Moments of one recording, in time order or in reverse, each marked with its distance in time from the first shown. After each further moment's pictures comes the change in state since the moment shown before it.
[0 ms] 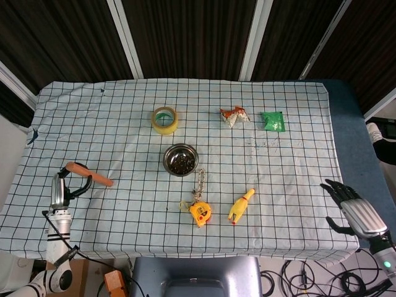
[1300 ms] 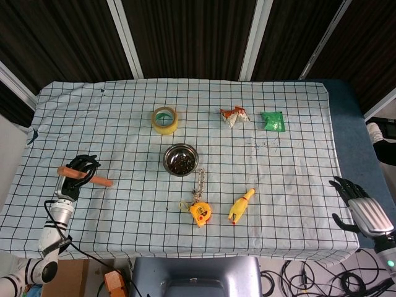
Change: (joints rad) left arm -0.070 0.212 -0.034 -0.232 0.011 -0.323 -0.685; right arm -0.029 -0.029 0.027 0.040 0.039 0.017 -0.007
